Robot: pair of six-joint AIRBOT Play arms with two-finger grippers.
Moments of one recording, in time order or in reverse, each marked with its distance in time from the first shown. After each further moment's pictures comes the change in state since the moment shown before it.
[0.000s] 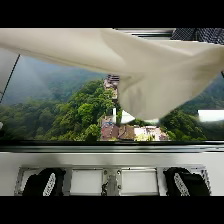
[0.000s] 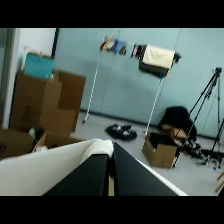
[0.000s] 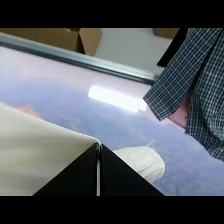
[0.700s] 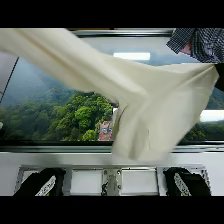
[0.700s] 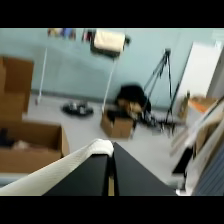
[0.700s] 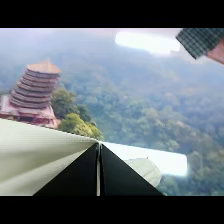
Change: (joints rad) left arm -0.220 -0.440 0.329 0.009 -0.033 0.010; right arm 0.000 -0.142 -0.001 -0.048 0.175 0.147
